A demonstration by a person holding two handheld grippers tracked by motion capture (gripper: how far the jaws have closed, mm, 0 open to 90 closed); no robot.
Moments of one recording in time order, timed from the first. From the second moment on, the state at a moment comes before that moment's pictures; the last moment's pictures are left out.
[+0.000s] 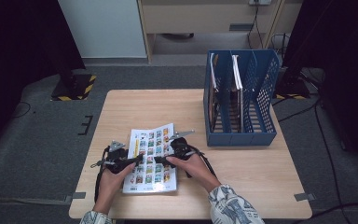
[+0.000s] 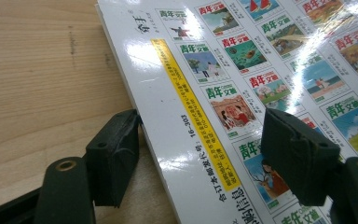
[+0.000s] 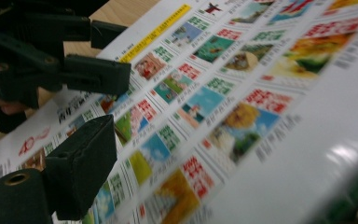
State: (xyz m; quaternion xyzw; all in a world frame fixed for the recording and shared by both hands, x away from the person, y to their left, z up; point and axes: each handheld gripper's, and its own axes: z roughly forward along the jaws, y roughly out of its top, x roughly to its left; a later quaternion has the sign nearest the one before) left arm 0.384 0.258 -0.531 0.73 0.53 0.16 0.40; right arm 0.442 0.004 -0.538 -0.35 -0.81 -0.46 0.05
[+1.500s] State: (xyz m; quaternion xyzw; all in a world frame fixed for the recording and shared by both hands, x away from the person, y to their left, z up) left arm 0.384 0.259 -0.528 0.73 0.54 0.17 0.39; right arm 0.452 0.031 -0.503 -0.39 -0.81 -0.43 0.02
